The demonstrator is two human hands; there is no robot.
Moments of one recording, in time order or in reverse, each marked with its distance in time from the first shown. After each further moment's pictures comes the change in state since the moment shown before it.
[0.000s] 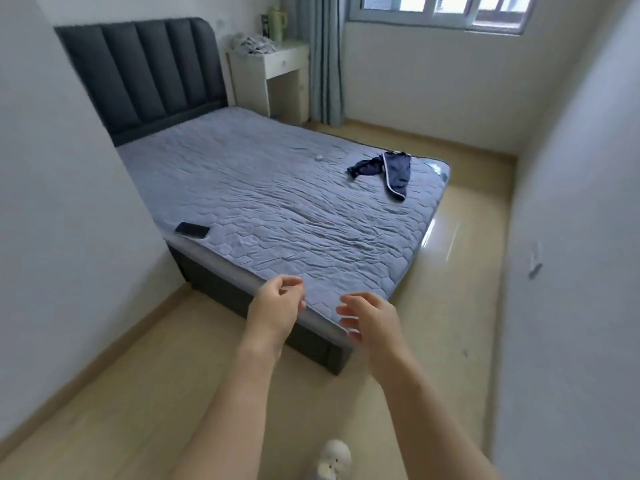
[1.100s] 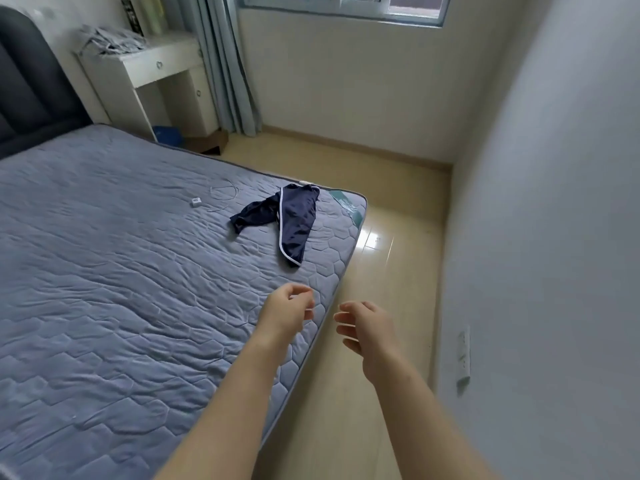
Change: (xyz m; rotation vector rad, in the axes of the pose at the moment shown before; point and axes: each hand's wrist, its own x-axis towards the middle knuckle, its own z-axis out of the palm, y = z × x) left_hand 0.394 0.222 0.584 0.026 -0.287 -0.091; right_hand 0.532 -0.229 -0.409 0.107 0.231 0.164
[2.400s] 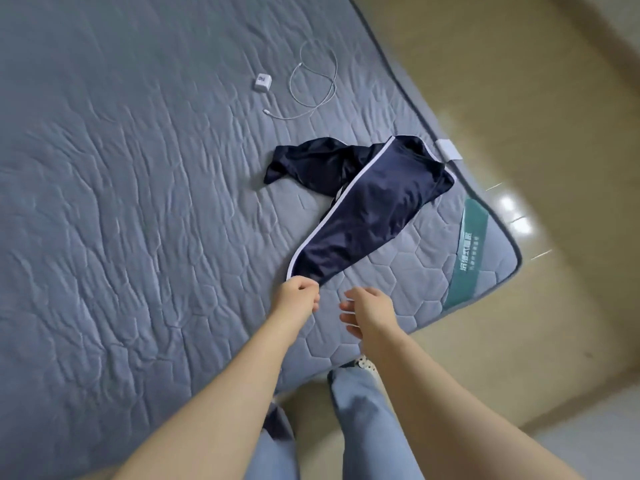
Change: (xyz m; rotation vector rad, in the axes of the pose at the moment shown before) left_hand 0.601 -0.001 0.105 -0.254 0.601 -0.698; right_hand 0.645 -0.161 0.144 -0.713 -0.441 0.471
